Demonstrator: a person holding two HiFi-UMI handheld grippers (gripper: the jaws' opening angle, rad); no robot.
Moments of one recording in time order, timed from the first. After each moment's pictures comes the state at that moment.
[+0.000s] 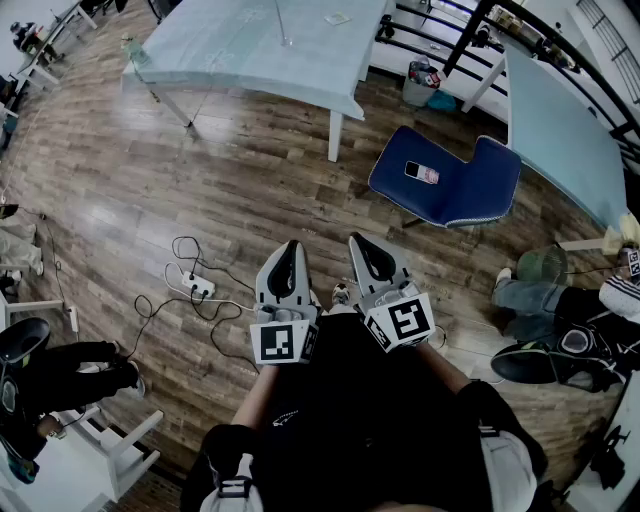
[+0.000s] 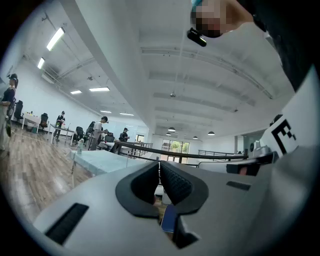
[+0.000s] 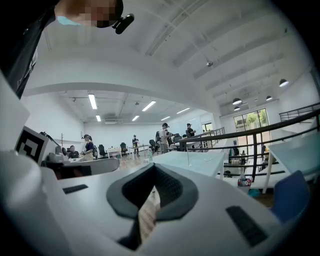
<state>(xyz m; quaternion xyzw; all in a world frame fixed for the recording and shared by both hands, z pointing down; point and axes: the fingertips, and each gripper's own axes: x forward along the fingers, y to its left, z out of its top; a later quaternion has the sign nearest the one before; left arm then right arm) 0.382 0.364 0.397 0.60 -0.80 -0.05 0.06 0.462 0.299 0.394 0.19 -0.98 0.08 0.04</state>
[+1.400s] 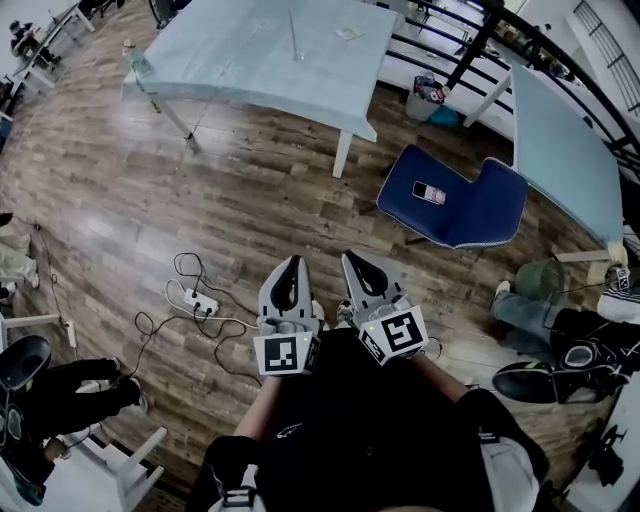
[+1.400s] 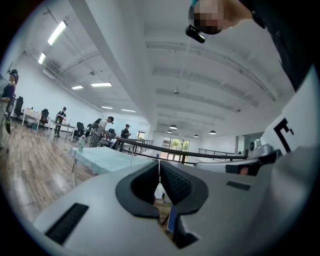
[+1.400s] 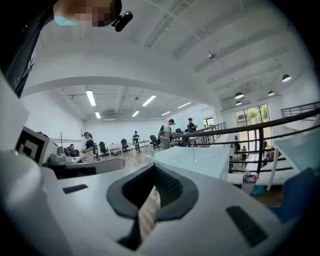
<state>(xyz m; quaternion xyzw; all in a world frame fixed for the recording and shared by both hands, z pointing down) 0.301 0.337 0.395 0.60 -0.79 -0.07 0.08 0.374 0.289 0.403 0.20 -0.97 0.09 0.06</state>
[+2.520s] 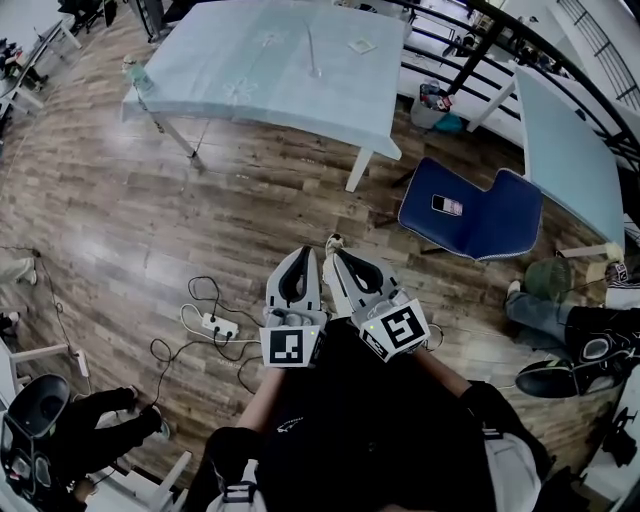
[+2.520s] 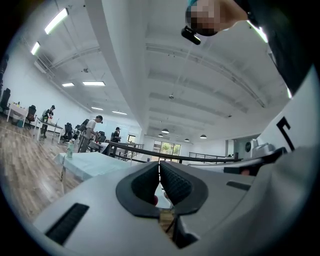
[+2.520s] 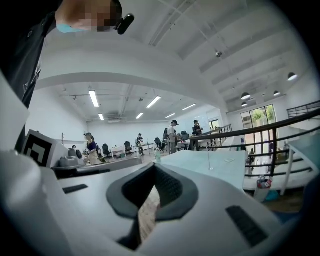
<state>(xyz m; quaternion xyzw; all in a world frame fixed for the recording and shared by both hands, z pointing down) 0.174 0.304 0.391 0.66 -0.74 -0.09 0.05 0.221 0.286 0.396 0.18 -0.98 0.08 0.05</state>
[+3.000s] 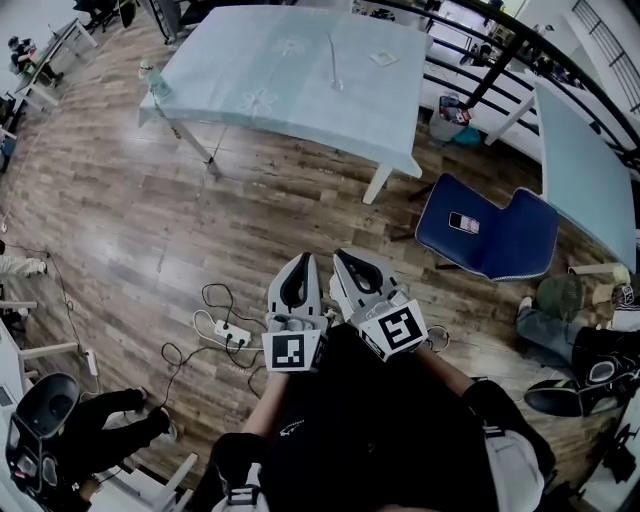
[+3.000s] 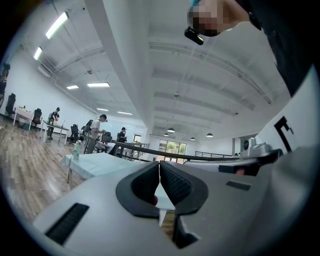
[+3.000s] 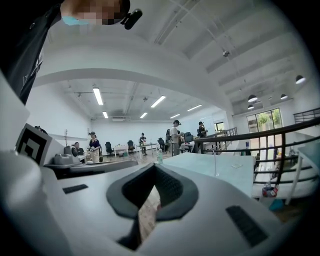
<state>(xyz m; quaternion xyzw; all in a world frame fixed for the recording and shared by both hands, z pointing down) 0.118 0.284 0.388 0.63 -0.77 -0.08 0.07 0.165 0.258 0.394 0.16 -0.99 0.05 0.05</state>
